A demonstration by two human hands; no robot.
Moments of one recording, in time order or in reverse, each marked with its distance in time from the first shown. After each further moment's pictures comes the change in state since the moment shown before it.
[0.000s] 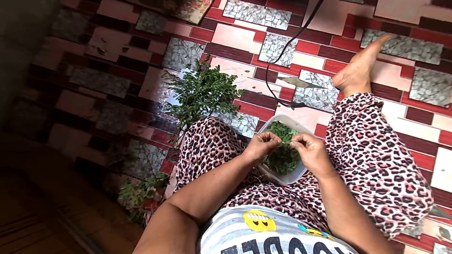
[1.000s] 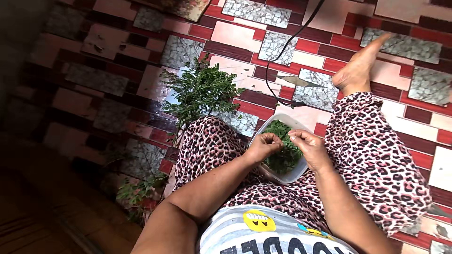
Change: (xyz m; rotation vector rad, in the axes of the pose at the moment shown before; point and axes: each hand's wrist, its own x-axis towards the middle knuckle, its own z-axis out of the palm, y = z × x) left_hand -0.001 -0.006 -0.001 0.160 -0.070 0.074; right_hand 0.006 0.007 0.003 0.259 -0.008 0.178
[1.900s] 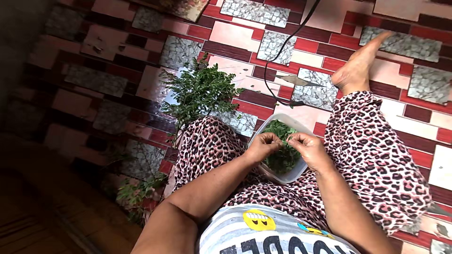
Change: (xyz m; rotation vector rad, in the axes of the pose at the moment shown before) left_hand 0.001 0.000 0.001 0.022 0.003 -0.001; right_hand -0.003 -0.005 -0.004 -0.050 -0.055 0.032
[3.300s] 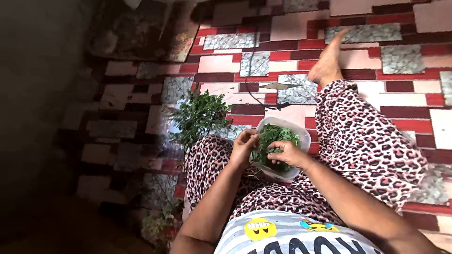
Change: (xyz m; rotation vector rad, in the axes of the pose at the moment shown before) left_hand -0.012 0.012 -0.026 -0.120 0.161 0.146; right_hand -0.014 -0.001 0.029 0.132 -0.338 0.171
